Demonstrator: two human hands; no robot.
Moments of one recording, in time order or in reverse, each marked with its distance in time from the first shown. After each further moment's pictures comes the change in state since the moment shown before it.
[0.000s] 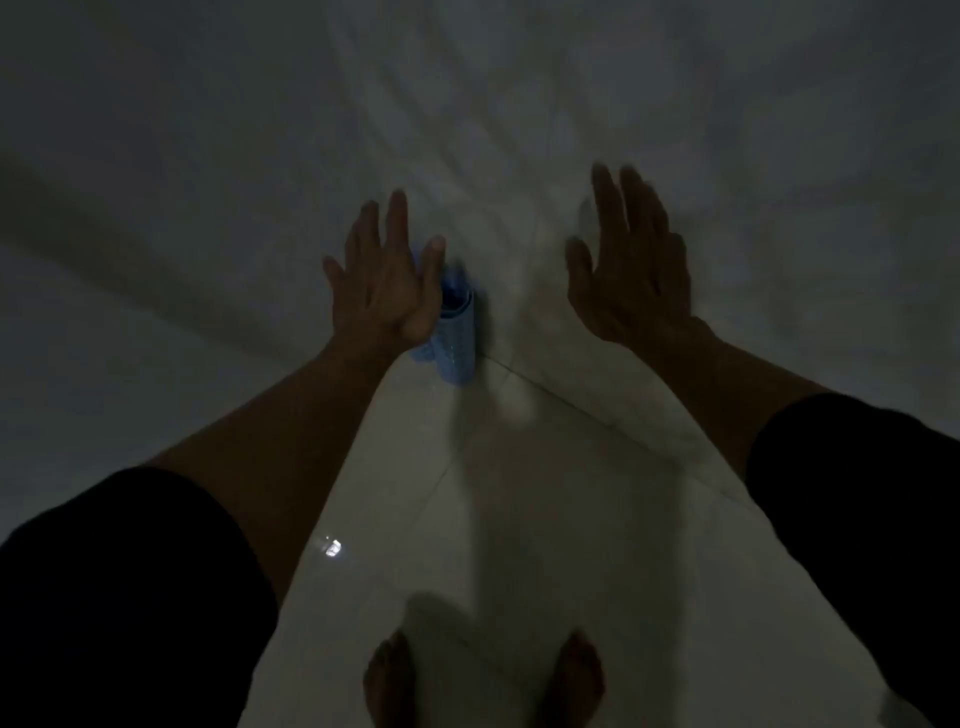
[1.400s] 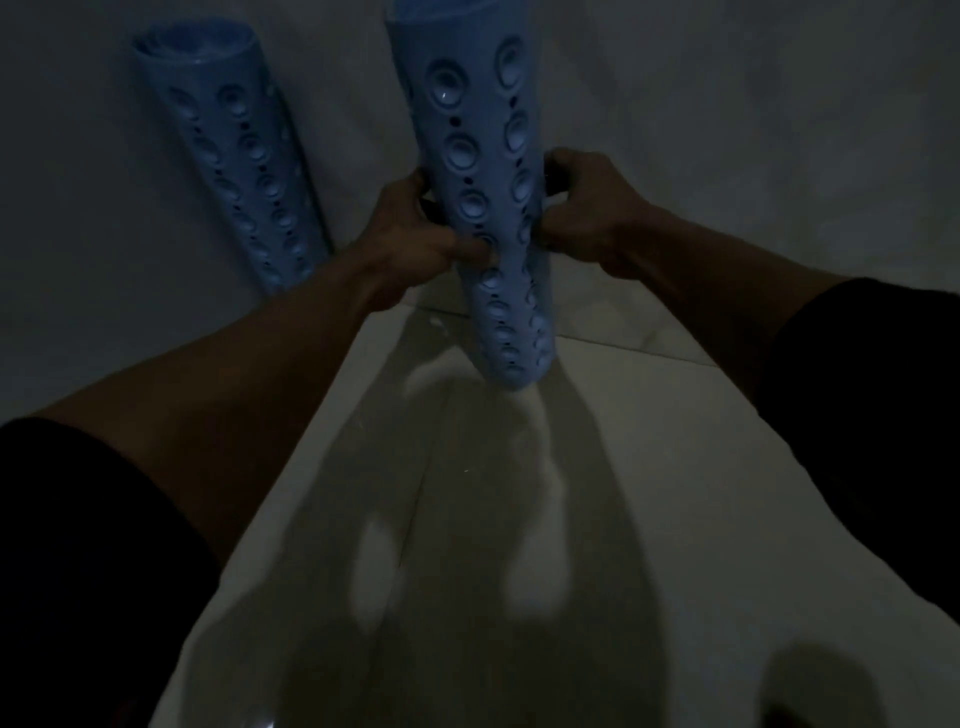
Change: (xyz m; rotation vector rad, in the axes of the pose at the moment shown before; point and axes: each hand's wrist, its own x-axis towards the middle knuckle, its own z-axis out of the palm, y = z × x) left_hand 0.075 -0.162 0.379 -0.835 -0.478 0.368; right_hand -0.042 0.119 0.363 0.475 -0.001 0.209
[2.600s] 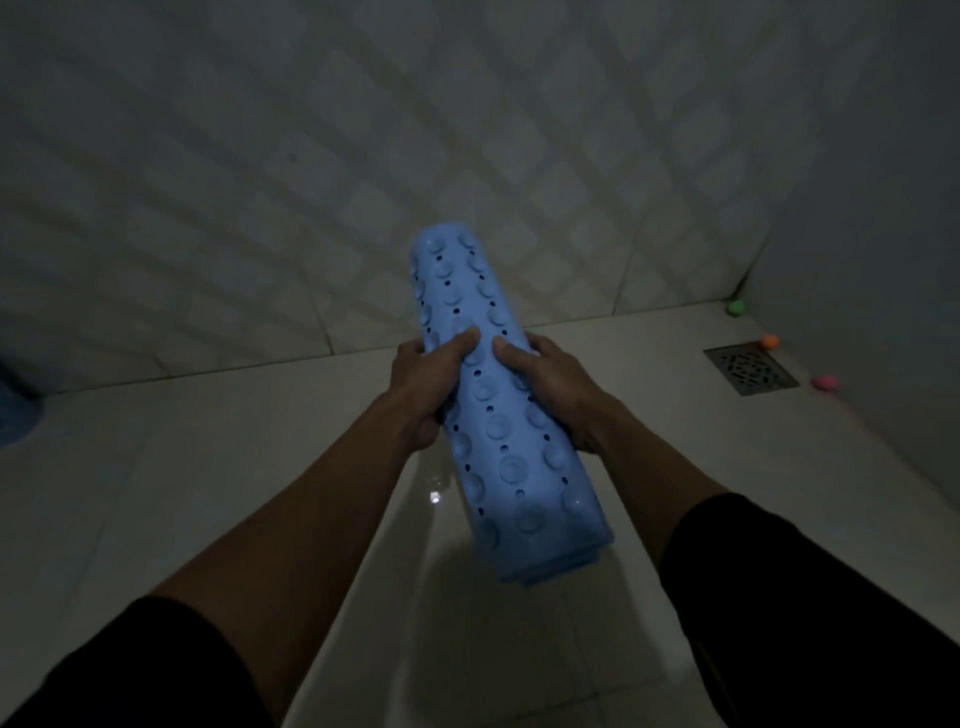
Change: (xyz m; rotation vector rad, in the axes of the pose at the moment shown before) left_hand -0.212 0.060 0.468 -0.379 -0.220 -0.329; right_hand -0.386 0.286 -0.205 0.736 0.291 0.361
